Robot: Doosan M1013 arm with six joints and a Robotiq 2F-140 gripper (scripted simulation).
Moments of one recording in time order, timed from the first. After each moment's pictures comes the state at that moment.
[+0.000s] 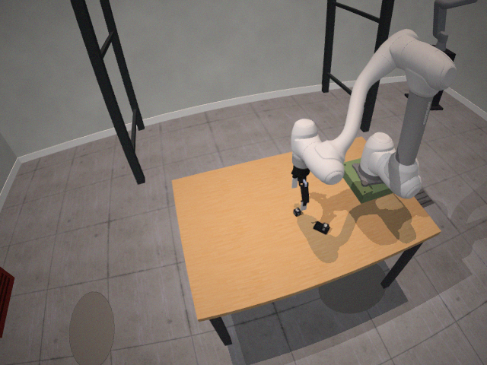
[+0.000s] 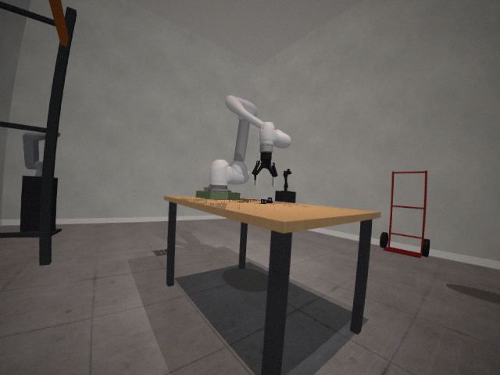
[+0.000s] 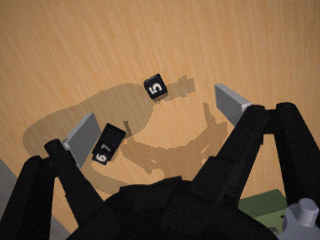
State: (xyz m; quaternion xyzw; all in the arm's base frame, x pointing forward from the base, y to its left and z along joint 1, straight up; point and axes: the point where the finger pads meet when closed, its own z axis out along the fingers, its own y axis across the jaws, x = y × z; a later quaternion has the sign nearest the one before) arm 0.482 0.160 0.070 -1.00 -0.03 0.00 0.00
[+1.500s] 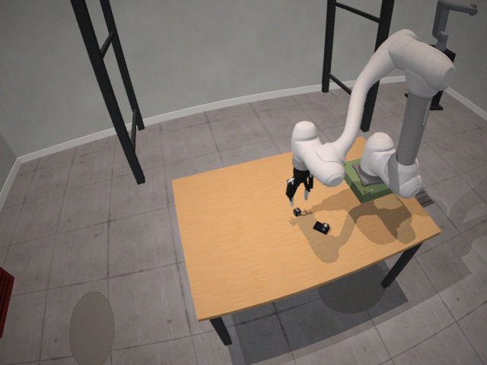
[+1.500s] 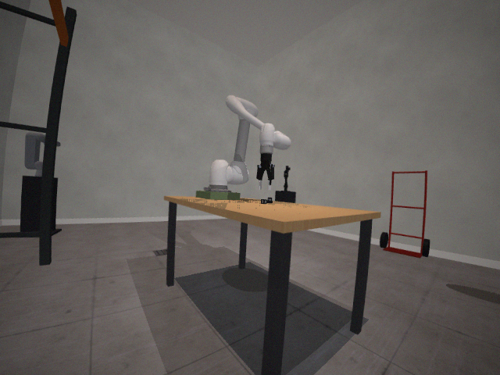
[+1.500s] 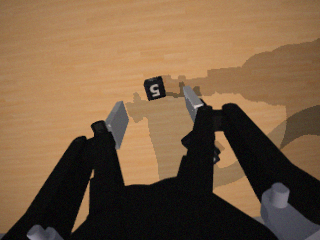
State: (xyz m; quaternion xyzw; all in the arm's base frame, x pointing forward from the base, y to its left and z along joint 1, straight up) arm 0.482 0.160 0.061 -0.81 0.59 0.00 0.00
